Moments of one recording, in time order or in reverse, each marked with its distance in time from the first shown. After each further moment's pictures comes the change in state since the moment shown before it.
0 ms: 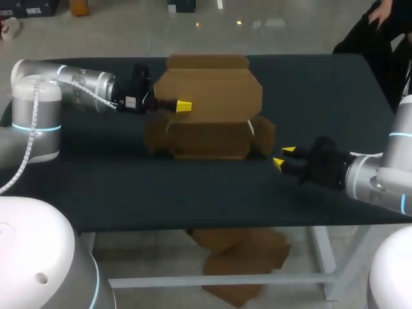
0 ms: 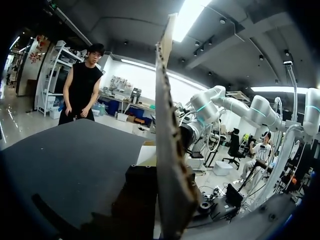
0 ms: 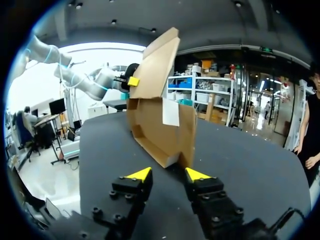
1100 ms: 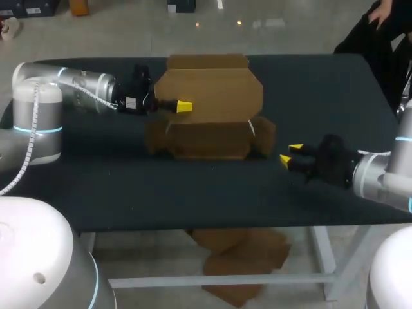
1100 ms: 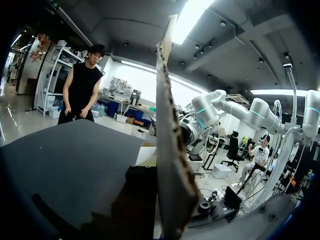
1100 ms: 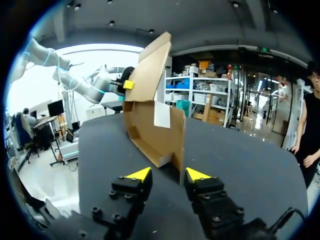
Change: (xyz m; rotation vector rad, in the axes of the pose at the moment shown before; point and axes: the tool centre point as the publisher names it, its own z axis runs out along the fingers) left arm 0.001 0.000 0.002 0.024 0.008 -0.017; right arm -0.015 0.001 -0.012 -0.007 -0.018 0.011
